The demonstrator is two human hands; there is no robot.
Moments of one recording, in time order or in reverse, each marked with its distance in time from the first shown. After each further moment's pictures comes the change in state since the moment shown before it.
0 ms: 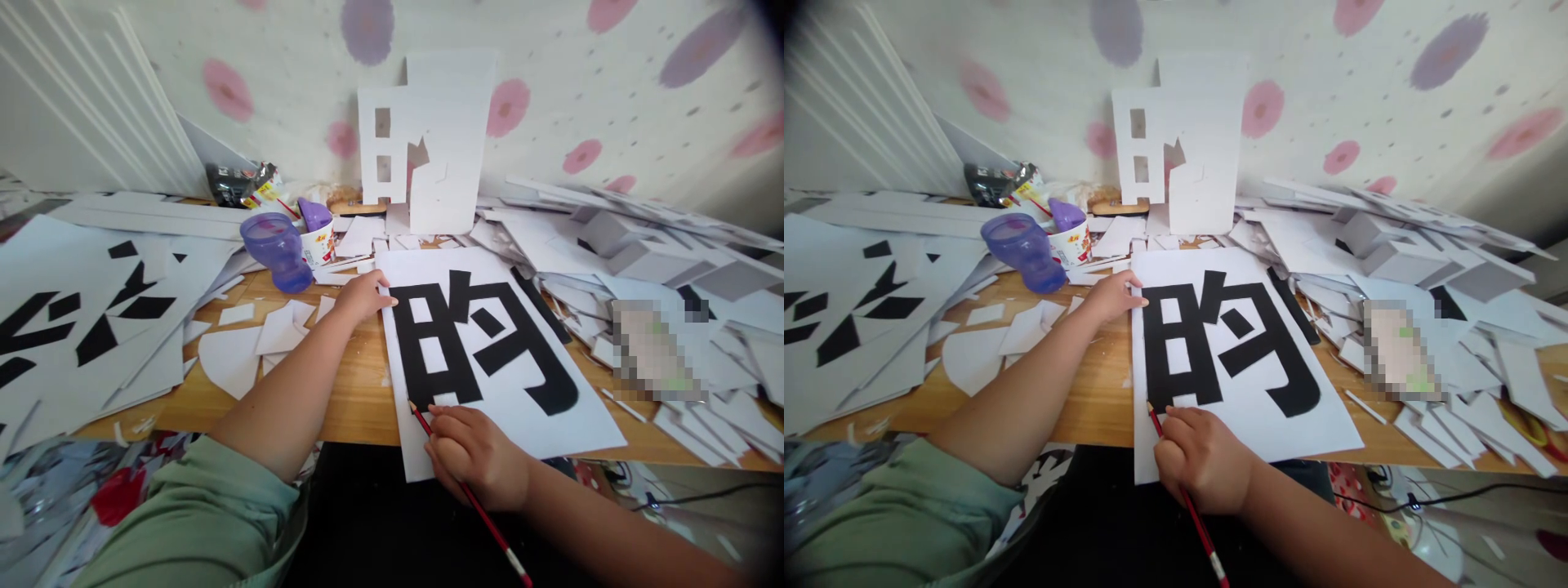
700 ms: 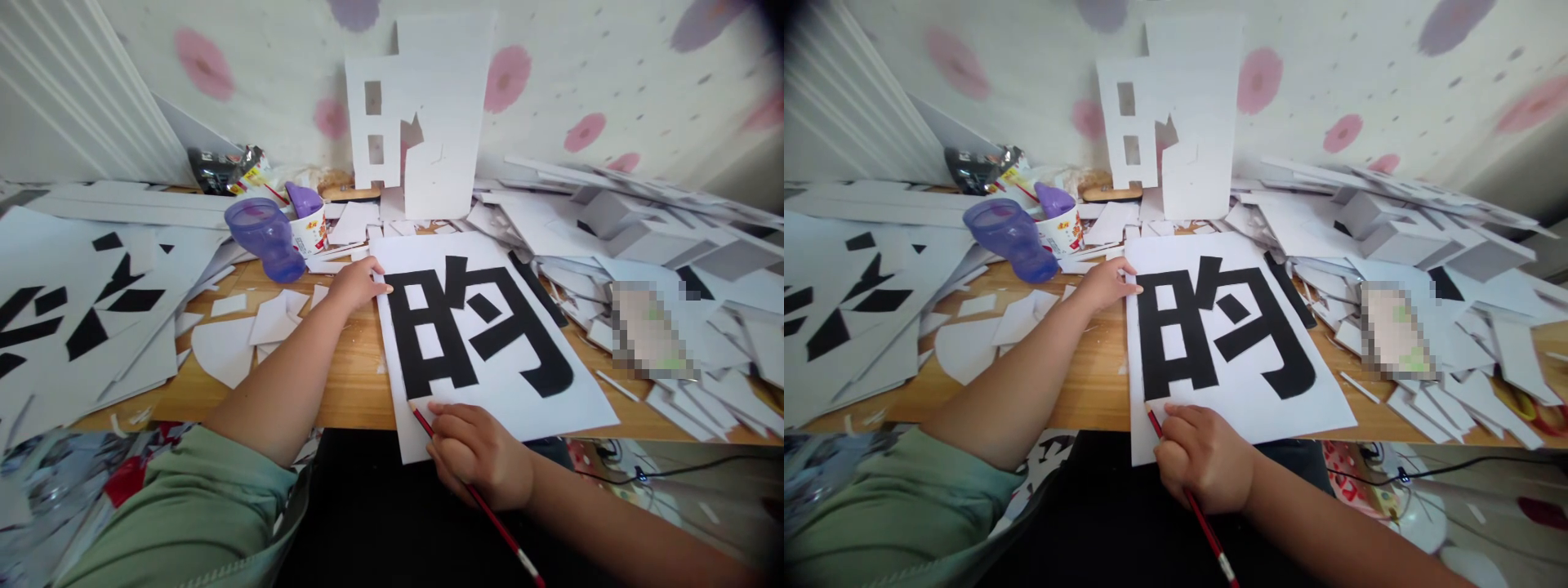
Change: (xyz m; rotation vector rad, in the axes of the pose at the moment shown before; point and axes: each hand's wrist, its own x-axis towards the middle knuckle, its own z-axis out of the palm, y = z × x) left_hand 0.003 -0.002 0.002 -0.019 -0.003 0.008; right_hand -0.009 -0.010 -0.006 0.081 0.020 0.021
